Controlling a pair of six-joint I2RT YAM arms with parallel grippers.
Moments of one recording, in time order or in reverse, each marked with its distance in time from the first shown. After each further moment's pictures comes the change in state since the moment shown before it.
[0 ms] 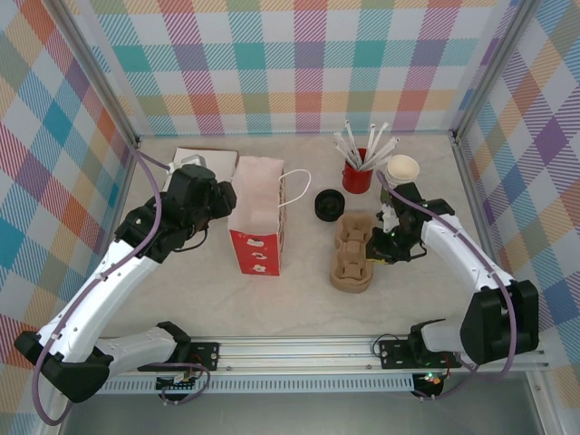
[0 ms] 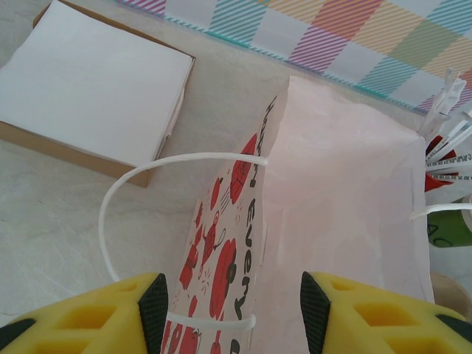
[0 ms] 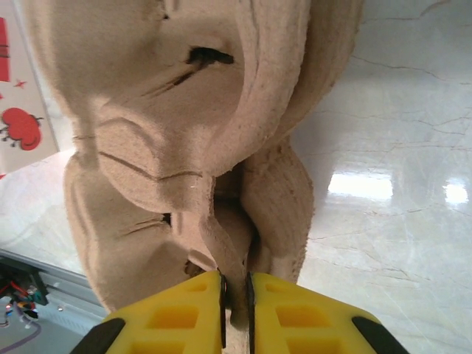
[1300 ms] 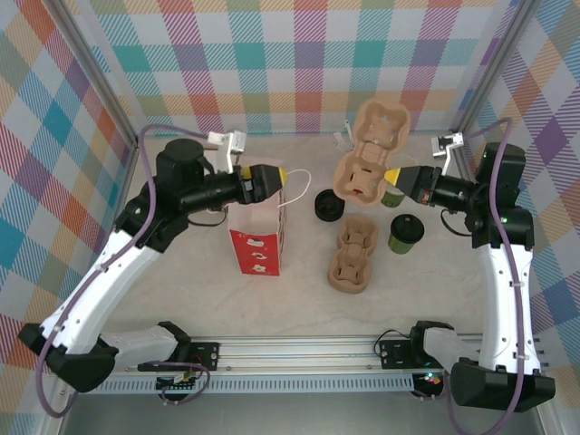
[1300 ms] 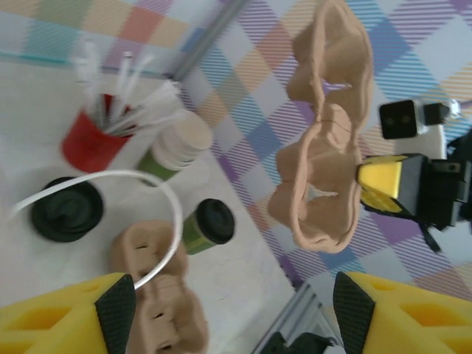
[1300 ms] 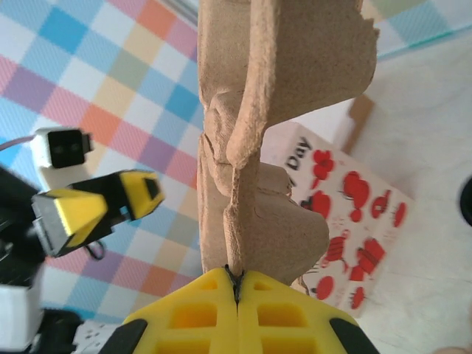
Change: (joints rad) left arm 0.000 0.093 0.135 0.372 0.804 0.063; right arm -0.338 -0.257 0.356 0.361 -0.731 0.188
